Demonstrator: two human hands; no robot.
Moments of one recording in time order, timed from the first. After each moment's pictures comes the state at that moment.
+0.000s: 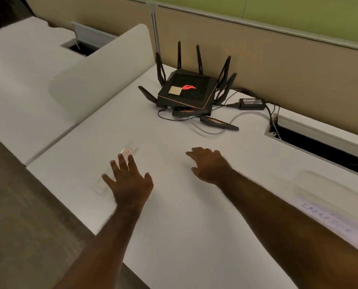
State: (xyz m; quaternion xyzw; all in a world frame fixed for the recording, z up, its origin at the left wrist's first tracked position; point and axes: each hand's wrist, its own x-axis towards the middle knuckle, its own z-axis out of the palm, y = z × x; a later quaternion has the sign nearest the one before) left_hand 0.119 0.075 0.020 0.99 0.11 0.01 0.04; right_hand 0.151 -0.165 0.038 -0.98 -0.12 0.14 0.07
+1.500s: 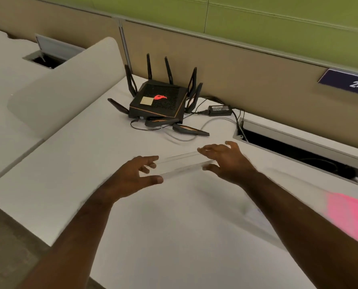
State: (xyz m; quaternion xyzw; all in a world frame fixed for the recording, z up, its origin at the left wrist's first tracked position) left_hand 0.146 0.029 0.103 0.87 -0.13 -0.23 0.41; right_hand 0.113 -0.282 0.082 -0.99 -0.11 0.01 0.09
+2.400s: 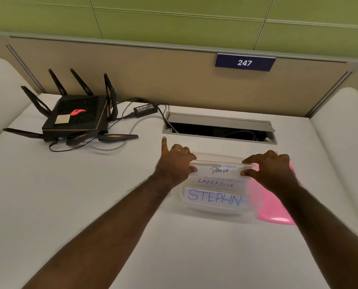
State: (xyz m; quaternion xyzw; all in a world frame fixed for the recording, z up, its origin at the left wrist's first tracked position) left_hand 0.083 -0.275 0.088 0.86 -0.50 -0.03 0.01; right_hand -0.103 -0.491 0.102 -0.96 0.29 0.01 0.05
